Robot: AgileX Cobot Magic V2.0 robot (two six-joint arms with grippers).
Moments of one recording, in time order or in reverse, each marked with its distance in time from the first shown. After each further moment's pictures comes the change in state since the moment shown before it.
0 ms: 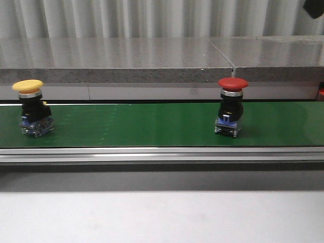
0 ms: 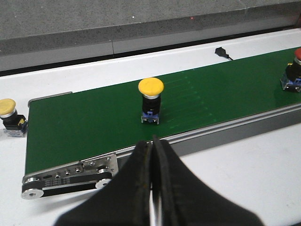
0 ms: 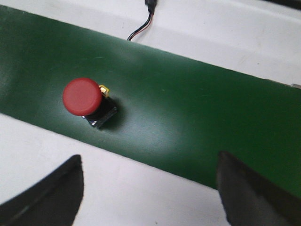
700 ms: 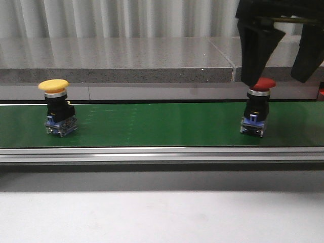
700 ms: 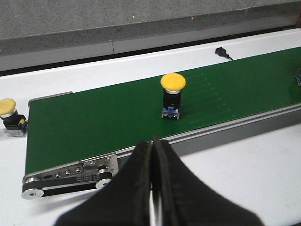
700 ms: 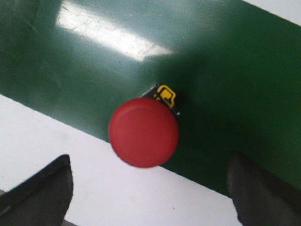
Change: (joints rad) left arm 0.000 0.000 0.000 0.000 0.000 0.000; right arm 0.075 0.430 -0.238 0.004 0.198 -0.001
